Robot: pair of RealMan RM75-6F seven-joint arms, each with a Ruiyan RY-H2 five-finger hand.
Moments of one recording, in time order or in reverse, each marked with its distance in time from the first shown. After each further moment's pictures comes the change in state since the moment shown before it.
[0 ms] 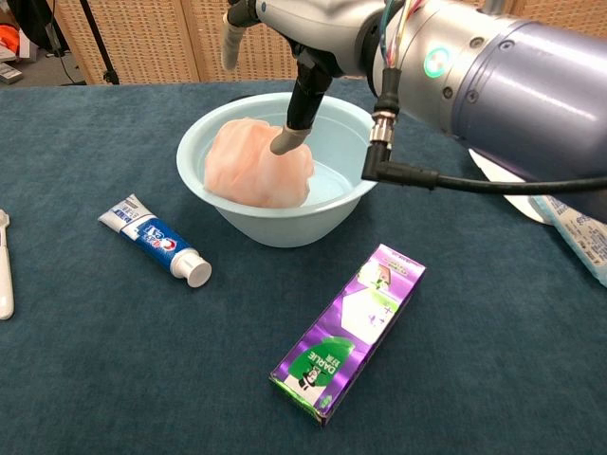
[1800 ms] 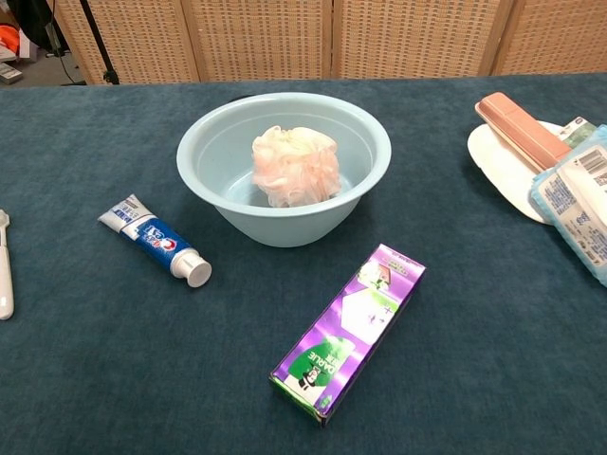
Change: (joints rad) left arm -0.002 -0.079 0.015 0.007 0.026 0.002 0.159; right arm -0.744 0.468 -0.503 0.251 -0.551 0.503 0.653
